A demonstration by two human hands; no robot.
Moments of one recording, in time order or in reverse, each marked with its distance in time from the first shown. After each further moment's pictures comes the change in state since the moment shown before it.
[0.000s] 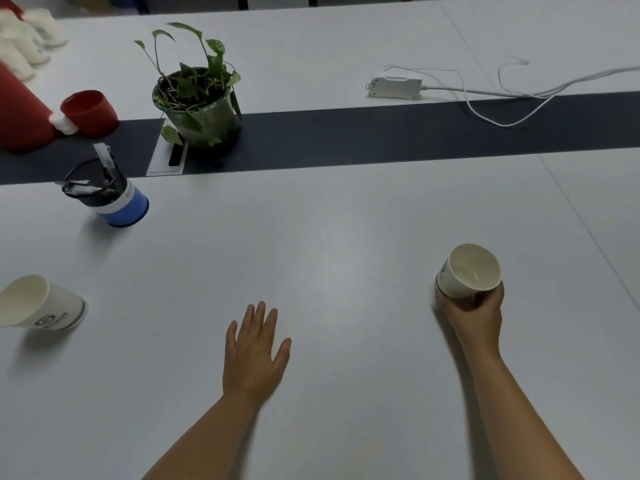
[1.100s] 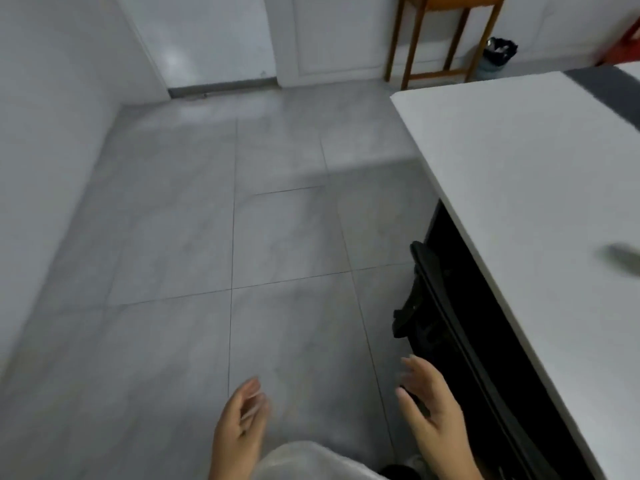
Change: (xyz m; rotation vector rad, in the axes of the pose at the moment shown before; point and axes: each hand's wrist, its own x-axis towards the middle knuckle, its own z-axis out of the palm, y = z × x) left_hand -0.621 -0.121 -0.012 -1.107 1.346 -1.427; right_hand -0.585 -0.028 0.080 -0.279 -1.812 -0.561
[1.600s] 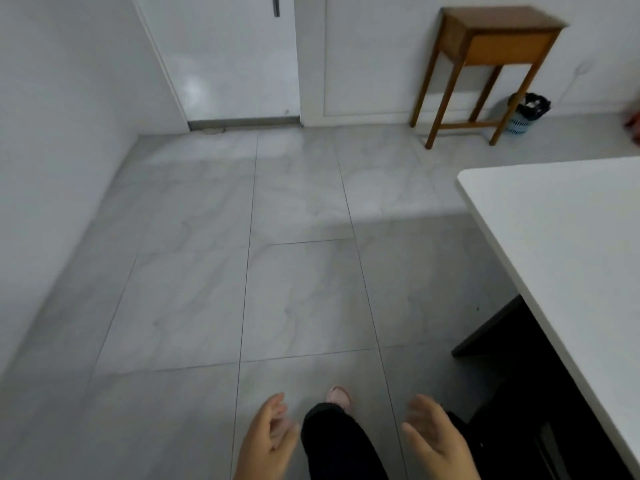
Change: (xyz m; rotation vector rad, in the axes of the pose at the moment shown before) left_hand 0.270 0.065 0.013 0.107 -0.107 0.008; right_hand 0.251 -0.044 0.119 -0.012 -0.088 0.193
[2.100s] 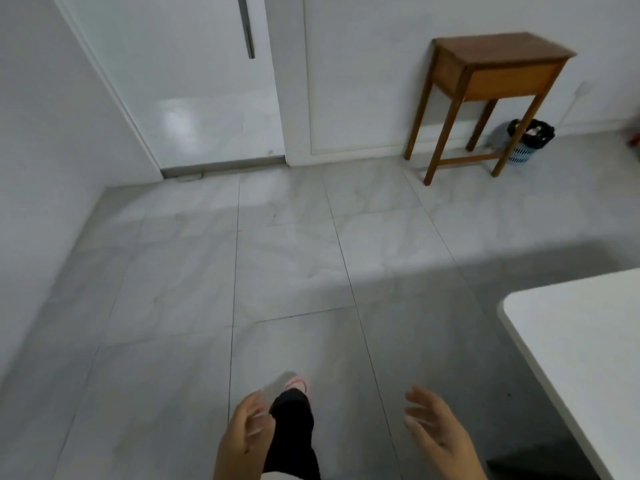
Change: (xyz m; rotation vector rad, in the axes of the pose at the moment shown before) left_hand 0.337 0.177 0.033 -0.027 -0.043 0.032; right_hand 0.329 -0.175 -0.005 0.087 0.022 -0.073
